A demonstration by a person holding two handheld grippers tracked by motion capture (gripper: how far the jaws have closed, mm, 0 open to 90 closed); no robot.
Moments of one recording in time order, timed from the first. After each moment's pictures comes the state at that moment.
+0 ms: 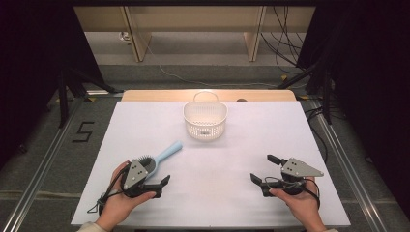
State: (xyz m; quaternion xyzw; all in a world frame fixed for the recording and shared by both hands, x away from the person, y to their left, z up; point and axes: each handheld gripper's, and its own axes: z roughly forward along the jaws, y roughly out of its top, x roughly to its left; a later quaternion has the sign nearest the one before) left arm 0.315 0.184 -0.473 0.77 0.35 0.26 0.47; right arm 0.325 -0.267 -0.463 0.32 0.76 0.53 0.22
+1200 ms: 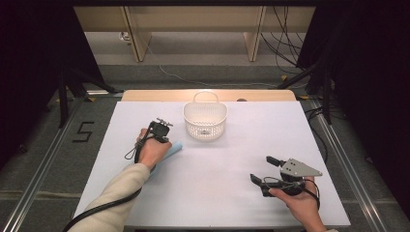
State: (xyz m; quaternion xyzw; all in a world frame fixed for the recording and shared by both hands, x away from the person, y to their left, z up) left arm 0.470 0.133 -0.469 0.80 0.52 0.22 0.21; right arm 0.325 -0.267 -0.465 0.32 0.76 0.52 0.21
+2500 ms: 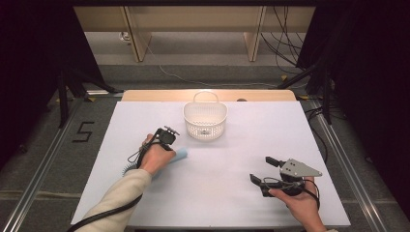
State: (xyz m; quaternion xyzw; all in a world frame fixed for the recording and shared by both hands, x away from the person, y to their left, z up) left arm 0.447 0.116 -0.472 0.85 0.48 0.17 0.17; right arm 0.324 -0.266 -0.465 0.32 0.77 0.52 0.21
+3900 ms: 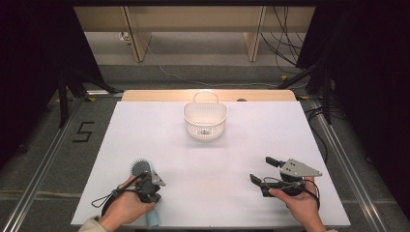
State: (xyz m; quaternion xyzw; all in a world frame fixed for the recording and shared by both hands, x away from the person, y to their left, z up) left arm 0.300 0.164 -0.469 0.91 0.36 0.08 0.17; right arm 0.324 -0.266 -0.465 0.33 0.76 0.52 0.21
